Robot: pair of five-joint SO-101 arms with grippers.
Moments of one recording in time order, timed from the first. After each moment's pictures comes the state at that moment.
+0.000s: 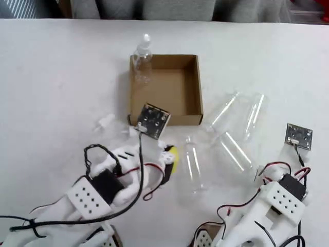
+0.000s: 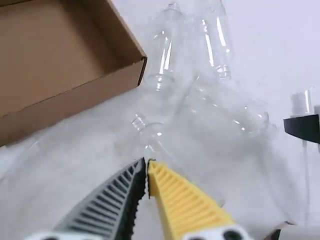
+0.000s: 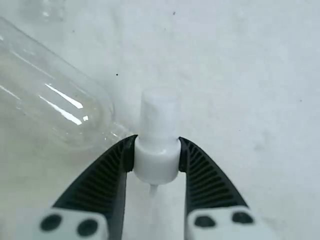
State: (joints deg) left arm 41.4 -53.4 61.4 44.4 23.3; right arm 37.5 -53.4 68.8 58.9 22.9
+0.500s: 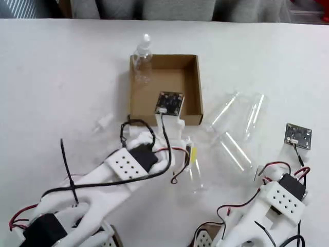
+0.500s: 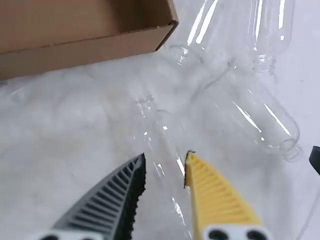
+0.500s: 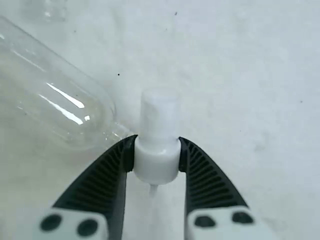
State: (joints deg) left arm 42.0 -22.9 45.5 42.9 39.3; right arm 37.3 -53.4 68.8 58.9 22.9
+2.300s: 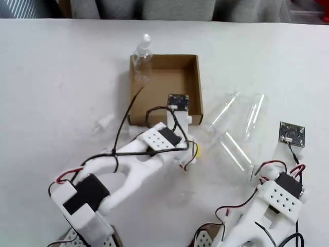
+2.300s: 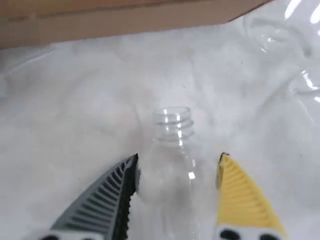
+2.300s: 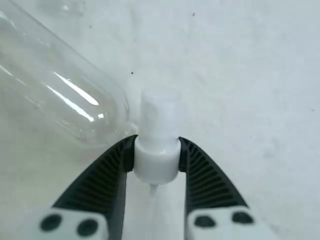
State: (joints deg) left arm 39.3 8.2 29.0 46.5 42.7; right arm 34.8 -53.4 69.5 58.9 23.4
